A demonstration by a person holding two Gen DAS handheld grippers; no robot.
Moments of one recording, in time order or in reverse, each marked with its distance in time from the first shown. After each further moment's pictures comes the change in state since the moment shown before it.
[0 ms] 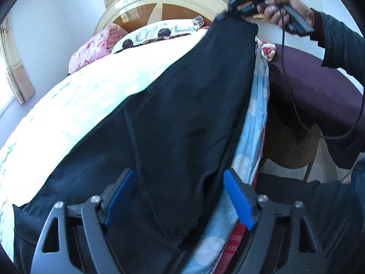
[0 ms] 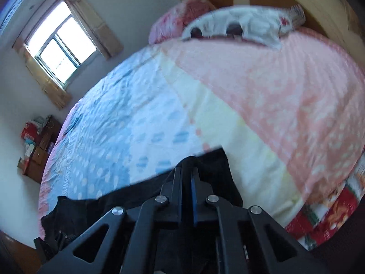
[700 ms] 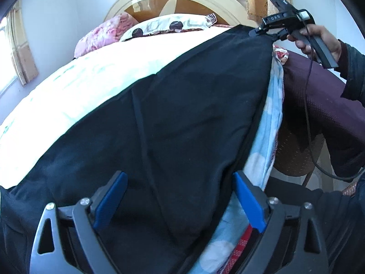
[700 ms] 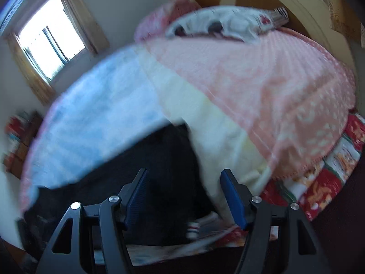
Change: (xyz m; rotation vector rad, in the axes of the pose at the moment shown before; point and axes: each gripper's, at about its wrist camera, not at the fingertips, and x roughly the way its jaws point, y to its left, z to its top) left arm 0.016 0.018 -0.010 -0.107 0.022 -0.013; right arm 0.009 -0.034 -0.045 -0.034 0.045 -0.182
